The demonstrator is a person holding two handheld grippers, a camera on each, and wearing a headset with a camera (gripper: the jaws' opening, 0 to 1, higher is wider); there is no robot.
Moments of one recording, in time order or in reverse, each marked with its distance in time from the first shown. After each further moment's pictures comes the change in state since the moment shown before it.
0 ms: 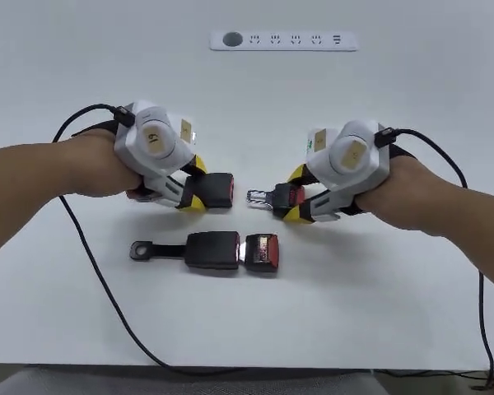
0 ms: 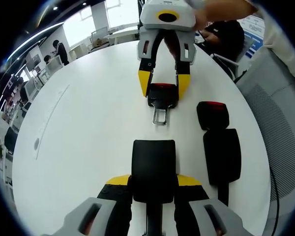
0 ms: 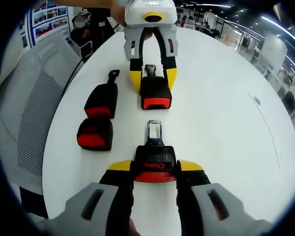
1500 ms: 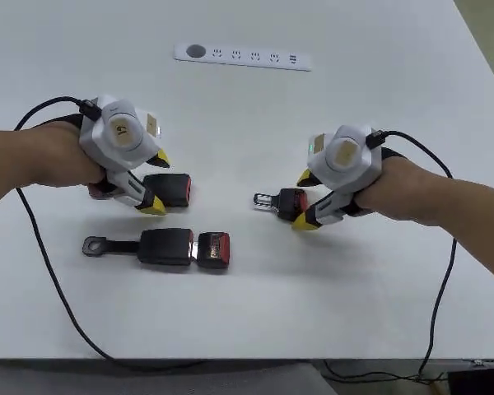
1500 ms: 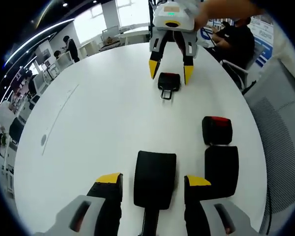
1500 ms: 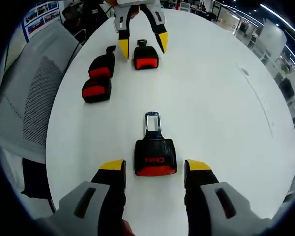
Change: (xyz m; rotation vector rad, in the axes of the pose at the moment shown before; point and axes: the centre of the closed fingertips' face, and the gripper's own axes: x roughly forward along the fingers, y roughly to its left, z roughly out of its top) left arm -0.016 -0.005 0.027 -0.102 -0.056 0.086; right arm -0.054 -0.005 -0.063 0.066 0.141 -0.029
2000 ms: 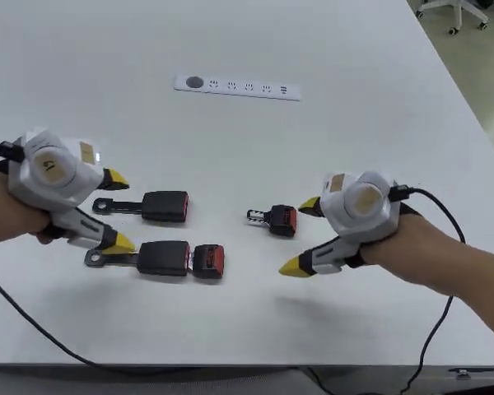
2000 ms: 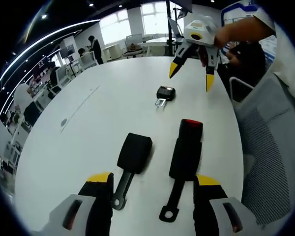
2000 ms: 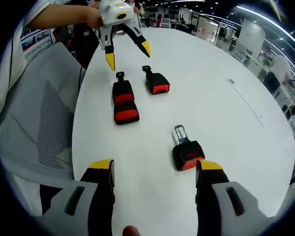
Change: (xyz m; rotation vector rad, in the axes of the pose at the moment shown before) left arm -0.067 -0.050 -0.037 -0.139 -0.052 0.150; right arm -0.036 0.069 0.010 0.115 -0.158 -0.088
